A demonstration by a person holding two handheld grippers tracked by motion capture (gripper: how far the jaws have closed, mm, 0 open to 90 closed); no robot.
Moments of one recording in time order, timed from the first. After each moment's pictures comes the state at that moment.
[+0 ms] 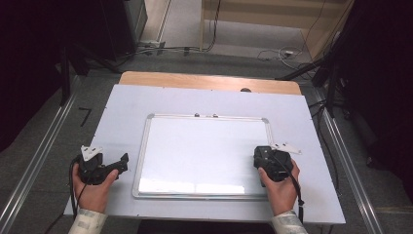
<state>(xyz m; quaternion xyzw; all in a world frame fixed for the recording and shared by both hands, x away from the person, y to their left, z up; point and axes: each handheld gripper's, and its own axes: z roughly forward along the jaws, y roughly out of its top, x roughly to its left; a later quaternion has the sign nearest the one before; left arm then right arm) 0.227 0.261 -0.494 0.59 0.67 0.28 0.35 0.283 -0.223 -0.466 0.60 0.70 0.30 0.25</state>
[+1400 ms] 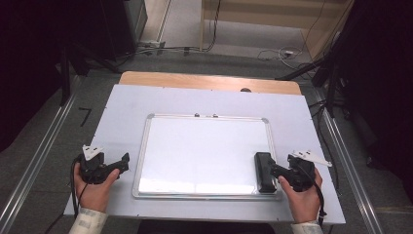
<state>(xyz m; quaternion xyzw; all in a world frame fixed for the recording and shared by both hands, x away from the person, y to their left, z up) 0.229 0.259 -0.496 0.60 0.67 0.28 0.35 0.259 -0.276 -0.453 0.58 0.69 0.35 0.23</state>
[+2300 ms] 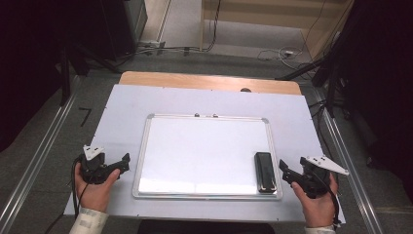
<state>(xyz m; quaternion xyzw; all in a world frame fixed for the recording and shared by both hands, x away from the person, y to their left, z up) 0.230 0.258 -0.497 0.60 0.67 0.28 0.34 0.245 -0.305 -0.446 0.57 0.69 0.36 0.26</state>
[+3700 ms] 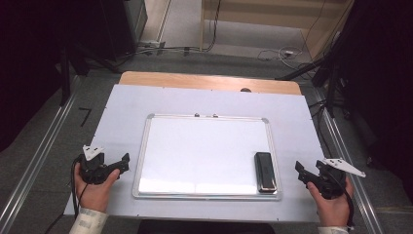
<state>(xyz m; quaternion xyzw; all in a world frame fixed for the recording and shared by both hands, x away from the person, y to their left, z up) 0.229 0.258 -0.496 0.59 0.67 0.28 0.34 0.250 -0.350 -0.459 0.60 0.67 0.34 0.27</state>
